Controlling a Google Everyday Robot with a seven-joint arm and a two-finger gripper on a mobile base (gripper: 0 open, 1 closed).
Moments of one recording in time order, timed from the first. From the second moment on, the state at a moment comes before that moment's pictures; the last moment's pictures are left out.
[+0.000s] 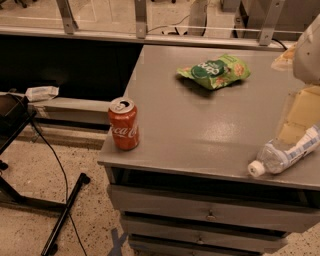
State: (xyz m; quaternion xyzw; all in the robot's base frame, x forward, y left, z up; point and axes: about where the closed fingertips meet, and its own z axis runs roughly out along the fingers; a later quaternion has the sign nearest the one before) arm 0.438 -0.216 0.977 -0.60 0.78 -0.04 0.16
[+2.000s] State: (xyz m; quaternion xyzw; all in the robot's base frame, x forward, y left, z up) arm 0.621 -0.283 0.997 -0.65 0.73 -0.14 0.17
